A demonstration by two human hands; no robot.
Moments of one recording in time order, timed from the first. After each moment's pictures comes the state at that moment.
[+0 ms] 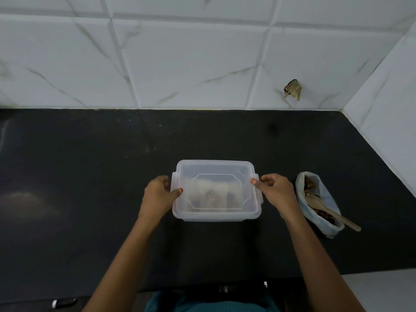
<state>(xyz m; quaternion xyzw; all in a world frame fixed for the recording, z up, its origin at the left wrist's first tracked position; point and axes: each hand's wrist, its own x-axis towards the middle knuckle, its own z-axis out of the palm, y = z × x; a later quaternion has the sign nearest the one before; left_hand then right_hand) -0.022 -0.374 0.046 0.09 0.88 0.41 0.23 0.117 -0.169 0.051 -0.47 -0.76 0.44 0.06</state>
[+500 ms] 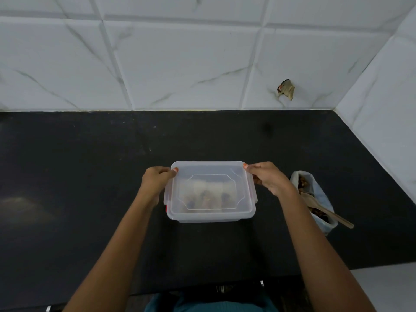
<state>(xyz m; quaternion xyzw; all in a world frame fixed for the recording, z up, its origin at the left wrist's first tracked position) -0.050 -0.348 0.052 0.00 0.81 0.50 0.30 0.086 -0.141 0.059 -0.46 -0.69 0.56 -0.01</state>
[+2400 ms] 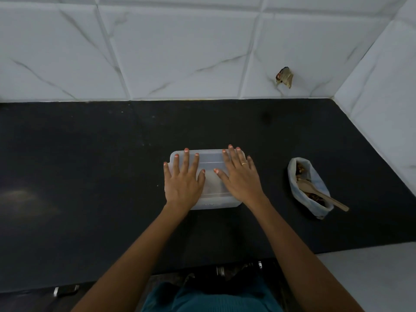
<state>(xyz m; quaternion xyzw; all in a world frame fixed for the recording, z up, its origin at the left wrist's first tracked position) 0.002 -0.331 0.013 0.36 0.93 0.03 0.06 0.087 -0.199 0.016 -0.24 -0.97 0.07 -0.03</state>
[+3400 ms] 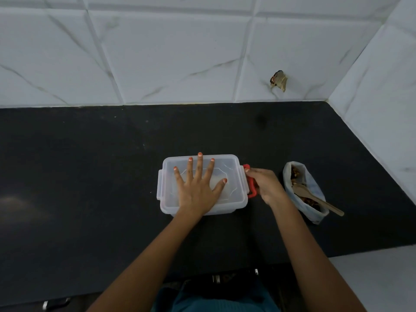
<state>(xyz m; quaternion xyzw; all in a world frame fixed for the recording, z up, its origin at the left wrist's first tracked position) 0.022 -0.294 0.007 0.39 0.92 0.05 0.08 0.111 -0.153 0.030 -0.51 -0.59 0.62 0.06</state>
